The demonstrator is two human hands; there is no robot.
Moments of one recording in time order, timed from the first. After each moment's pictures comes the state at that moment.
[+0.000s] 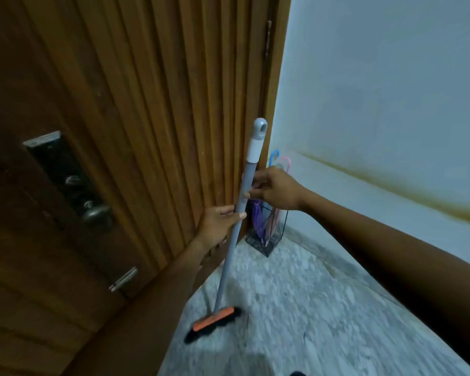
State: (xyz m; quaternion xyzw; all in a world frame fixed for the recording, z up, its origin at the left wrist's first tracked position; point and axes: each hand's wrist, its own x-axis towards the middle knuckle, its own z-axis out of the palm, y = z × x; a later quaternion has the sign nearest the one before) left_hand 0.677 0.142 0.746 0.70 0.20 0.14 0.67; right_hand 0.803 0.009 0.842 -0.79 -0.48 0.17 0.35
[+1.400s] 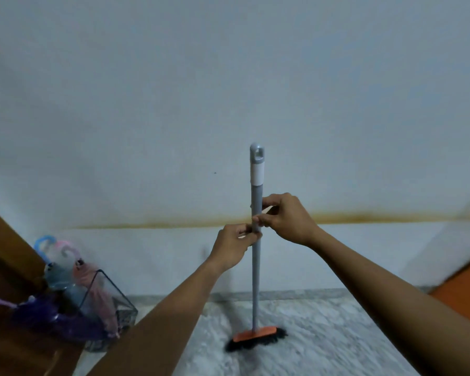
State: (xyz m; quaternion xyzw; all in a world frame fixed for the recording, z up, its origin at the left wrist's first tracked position) left_hand 1.086 -0.366 0.776 0.80 -0.10 -0.11 0.58; right_hand 1.073 -0.531 0.852 -0.90 -0.09 -0.04 0.42
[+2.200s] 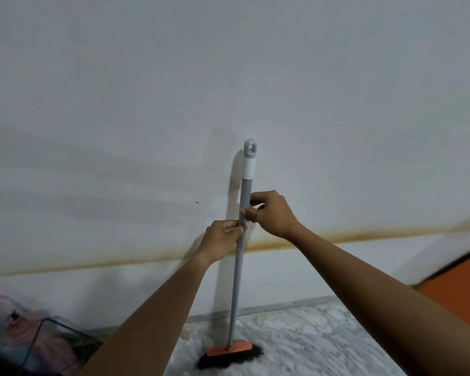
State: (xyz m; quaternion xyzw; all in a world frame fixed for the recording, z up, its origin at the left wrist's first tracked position) left_hand 1.285 -0.382 0.738 0.79 -0.09 -0.19 0.58; right_hand 1.260 -0.541 0.819 -0.90 0.01 -0.03 0.43
